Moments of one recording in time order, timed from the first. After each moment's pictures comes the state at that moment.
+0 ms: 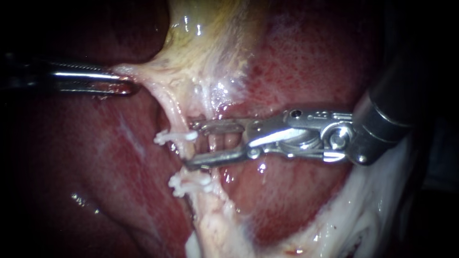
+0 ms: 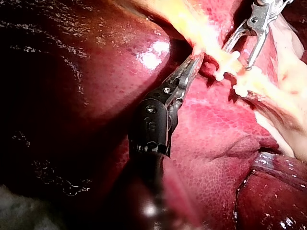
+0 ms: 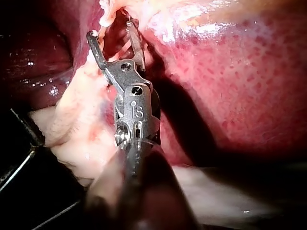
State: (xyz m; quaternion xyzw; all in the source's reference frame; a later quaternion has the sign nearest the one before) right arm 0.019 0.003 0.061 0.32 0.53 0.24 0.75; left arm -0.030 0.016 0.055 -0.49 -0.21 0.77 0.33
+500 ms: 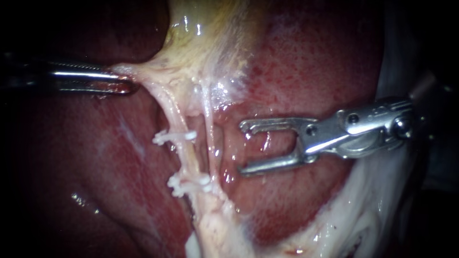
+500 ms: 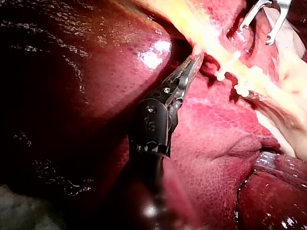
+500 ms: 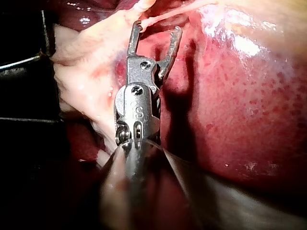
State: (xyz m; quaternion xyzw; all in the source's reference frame) right arm 0.010 0.004 0.057 0.21 0.54 0.11 0.81; left arm -0.029 0.016 0.055 -0.49 -0.21 0.77 0.33
